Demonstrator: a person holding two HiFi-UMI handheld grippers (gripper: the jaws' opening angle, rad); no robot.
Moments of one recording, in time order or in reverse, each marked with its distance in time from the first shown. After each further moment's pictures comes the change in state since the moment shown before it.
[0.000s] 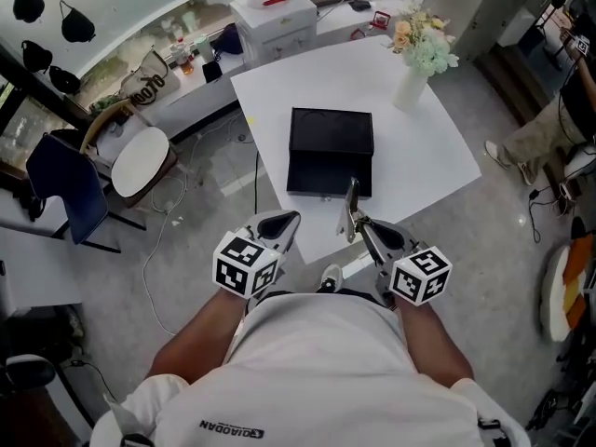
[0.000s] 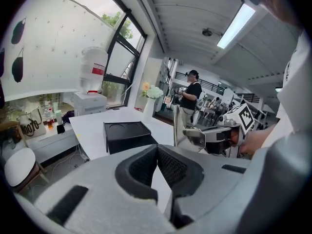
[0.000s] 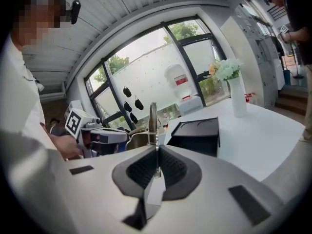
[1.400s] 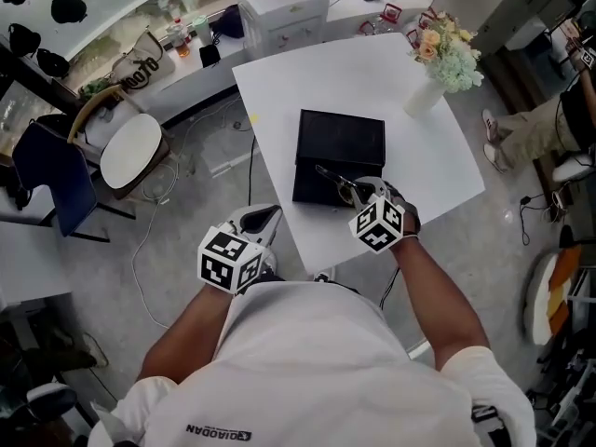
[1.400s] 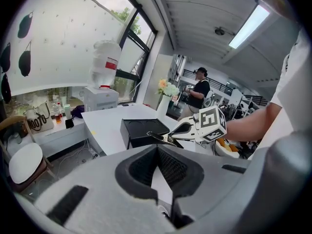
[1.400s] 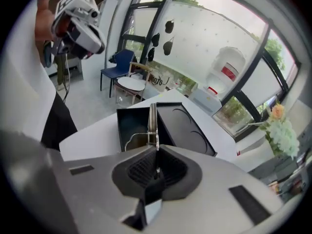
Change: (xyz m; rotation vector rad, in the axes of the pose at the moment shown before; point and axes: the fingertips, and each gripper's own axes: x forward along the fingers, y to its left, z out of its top) left arm -0.004 0.091 -0.001 -0.062 0.046 0.060; right arm 0.159 -0.087 -0.009 -0.921 0.549 -0.164
